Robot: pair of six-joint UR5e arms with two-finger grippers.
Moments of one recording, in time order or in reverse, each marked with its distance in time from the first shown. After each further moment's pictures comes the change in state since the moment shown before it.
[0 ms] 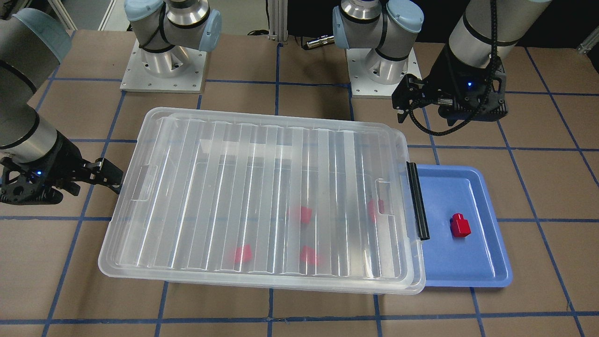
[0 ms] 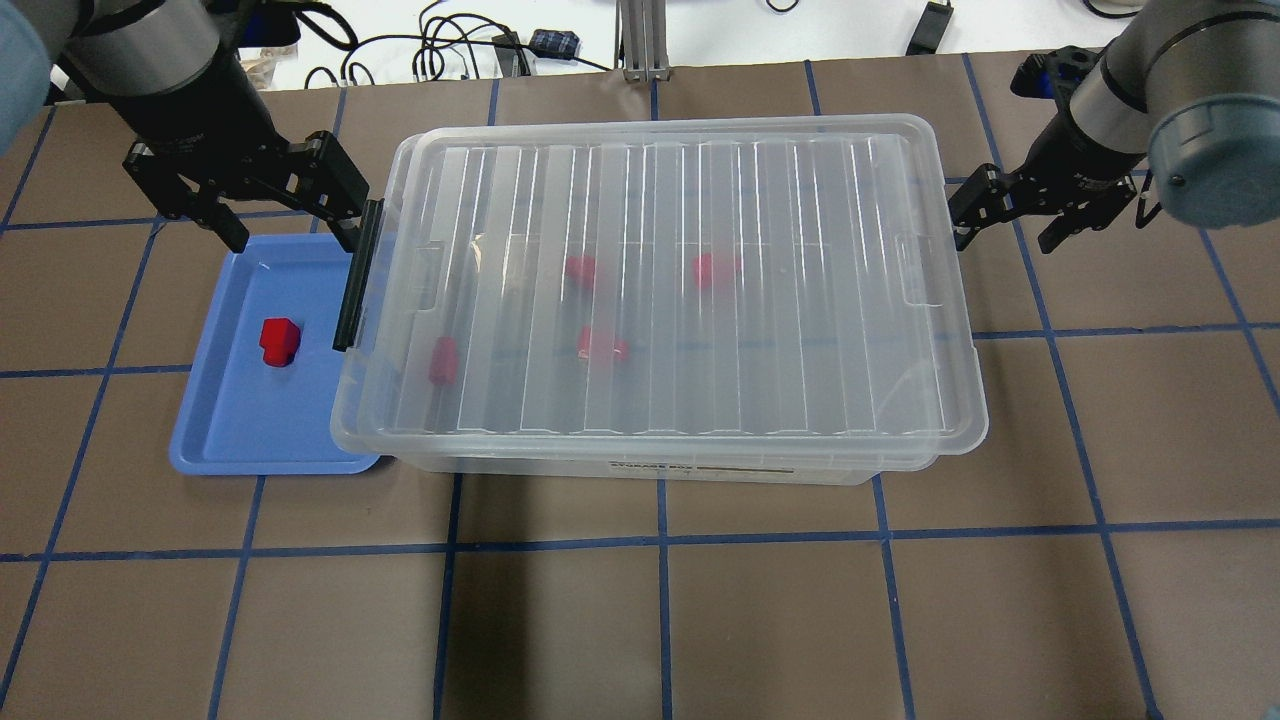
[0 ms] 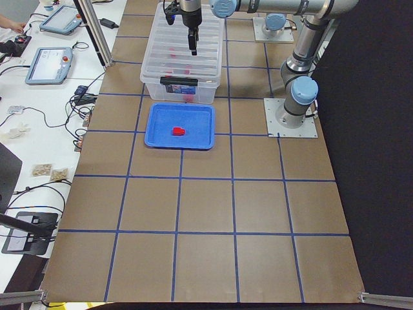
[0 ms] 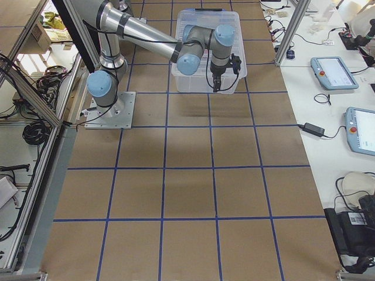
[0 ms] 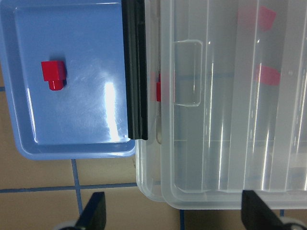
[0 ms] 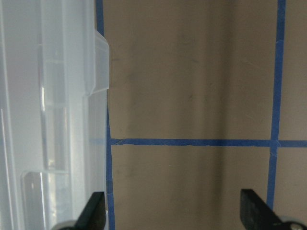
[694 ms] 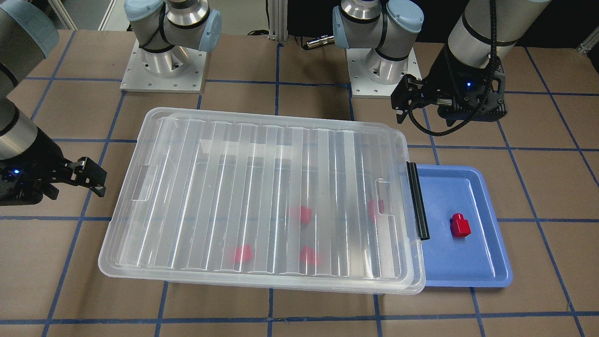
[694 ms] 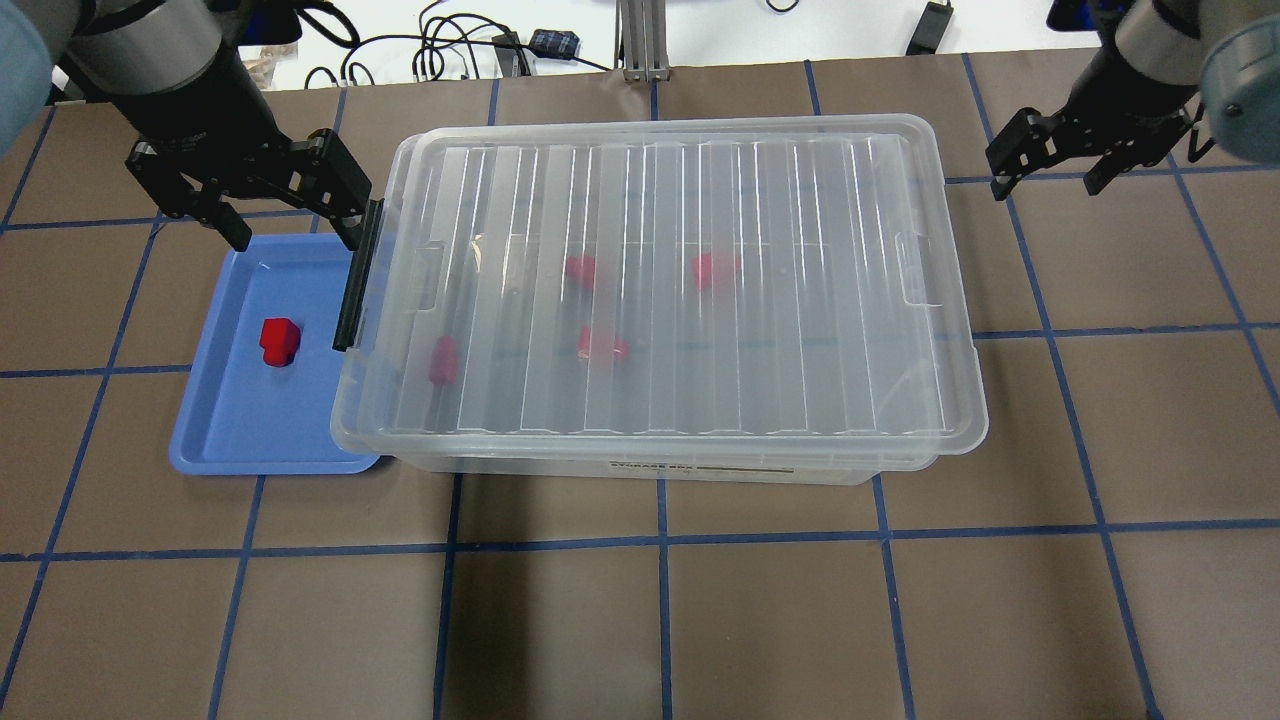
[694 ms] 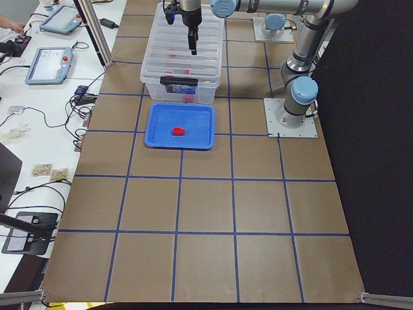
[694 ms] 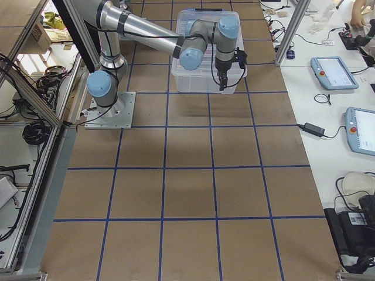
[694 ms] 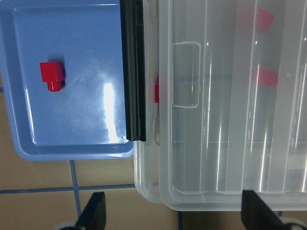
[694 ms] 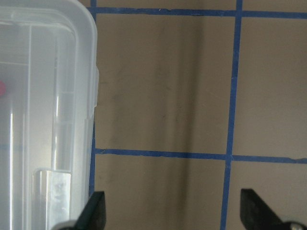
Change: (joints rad) left arm -0.003 0.001 0.002 0.003 -0.005 -0.006; right arm -0.004 -0.023 -0.162 0.117 -0.061 -0.057
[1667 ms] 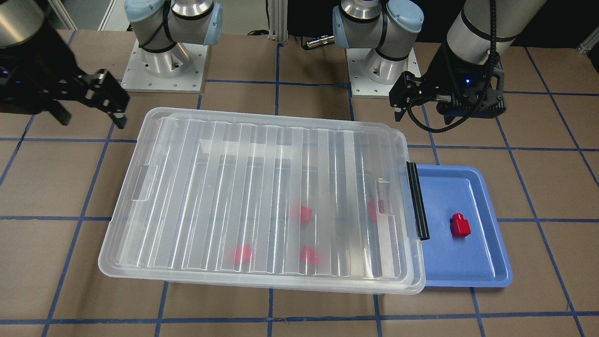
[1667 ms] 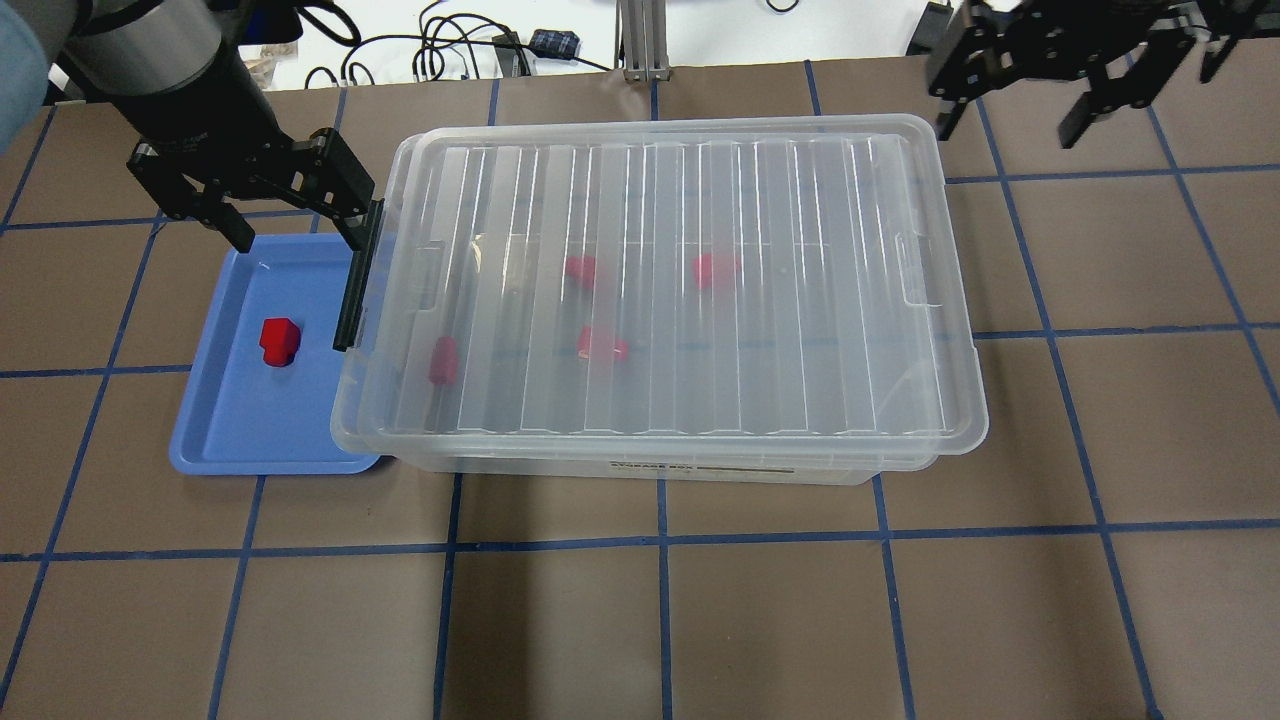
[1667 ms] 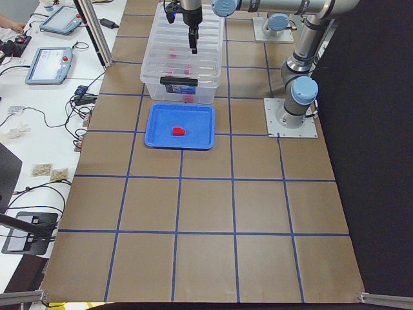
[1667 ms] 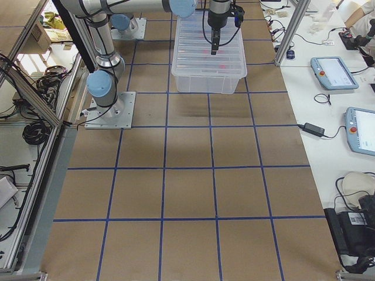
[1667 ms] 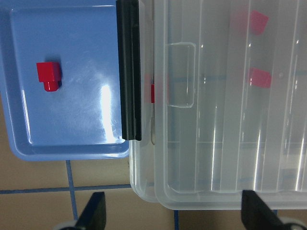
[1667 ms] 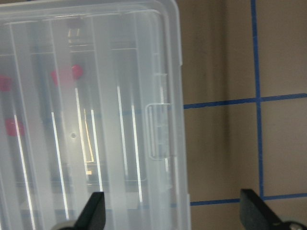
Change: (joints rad) left arm -0.003 0.006 -0.003 -0.004 -0.007 -0.008; right arm 0.246 -0.074 -0.207 0.310 -0.005 0.402
